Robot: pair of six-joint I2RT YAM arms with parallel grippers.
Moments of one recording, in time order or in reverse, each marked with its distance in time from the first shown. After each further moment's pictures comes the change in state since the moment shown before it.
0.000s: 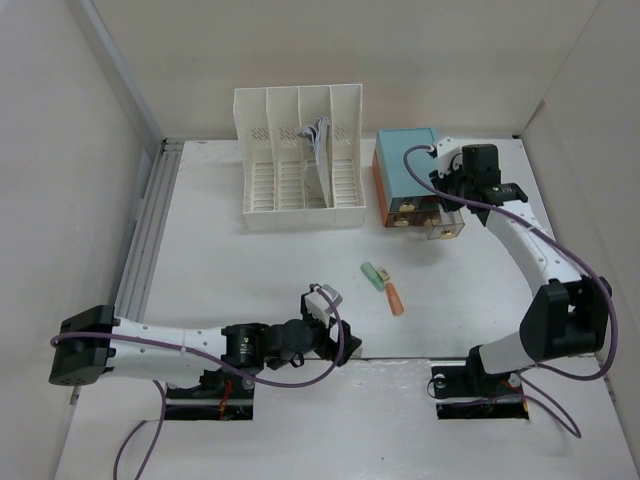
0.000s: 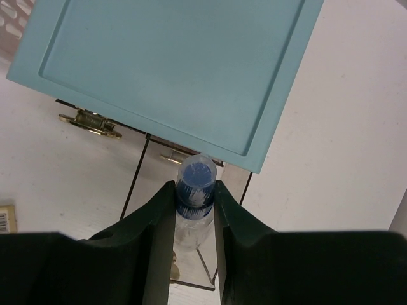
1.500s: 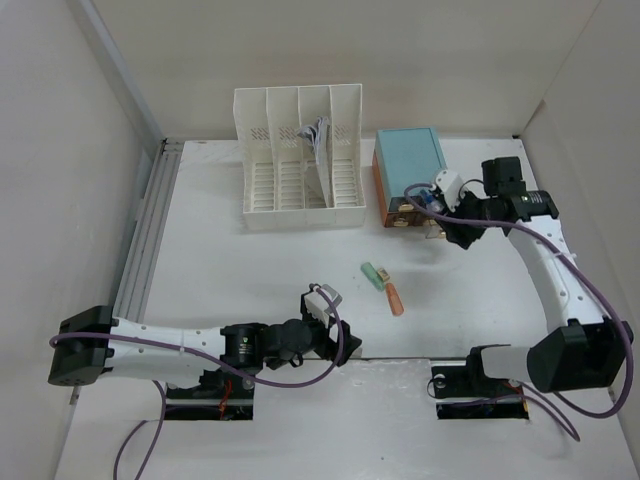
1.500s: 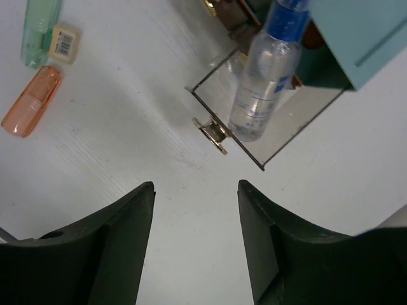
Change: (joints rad) left arm 0.000 -0.010 0.000 0.000 0.003 0.007; right arm -0.059 -0.178 0.030 -0.455 -0.233 -0.379
